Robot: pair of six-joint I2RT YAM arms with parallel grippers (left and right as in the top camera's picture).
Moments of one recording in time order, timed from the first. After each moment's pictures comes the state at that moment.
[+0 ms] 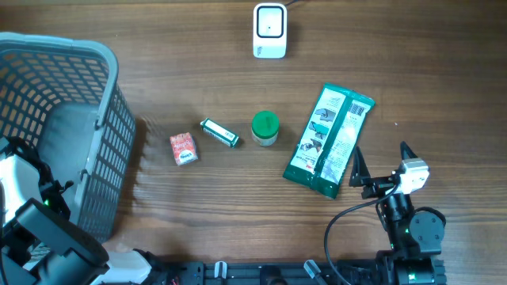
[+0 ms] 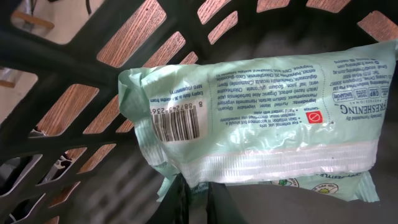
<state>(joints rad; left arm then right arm) 0.79 1.63 1.02 -1.03 -0.46 -1.42 0.03 0.02 0.01 0.00 -0.10 0.06</state>
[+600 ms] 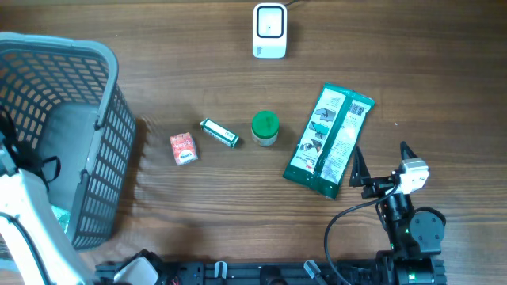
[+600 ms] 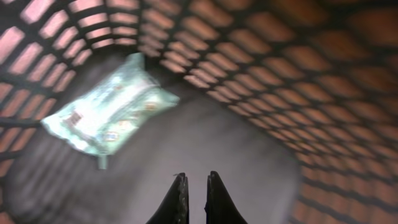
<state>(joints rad) 0.65 1.27 1.21 -1.01 -0.39 -1.27 0.03 0.02 0.01 0.00 -0.10 0.06</state>
